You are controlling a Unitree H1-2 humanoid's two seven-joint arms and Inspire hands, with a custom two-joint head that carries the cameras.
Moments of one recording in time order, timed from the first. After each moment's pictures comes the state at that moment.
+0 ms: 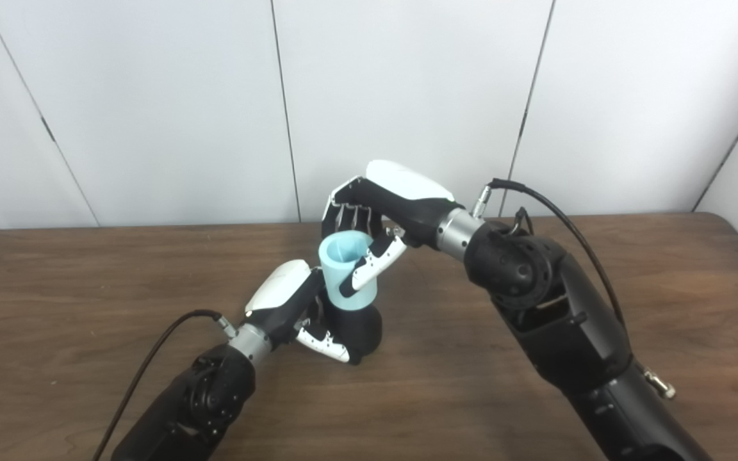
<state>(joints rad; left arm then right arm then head) -0.50 0.16 -0.43 0.24 0.64 0.06 -0.10 -0.73 -0.39 0.31 -0.15 -0.37 0.24 0.58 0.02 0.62</state>
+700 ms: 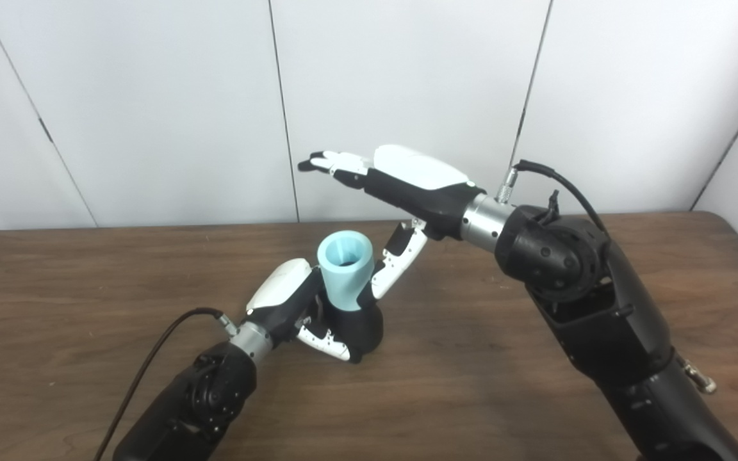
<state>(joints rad) -0.51 0.16 -0.42 0.25 0.63 0.06 -0.10 -0.73 -0.45 0.27 -0.25 -0.42 0.15 0.61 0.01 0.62</state>
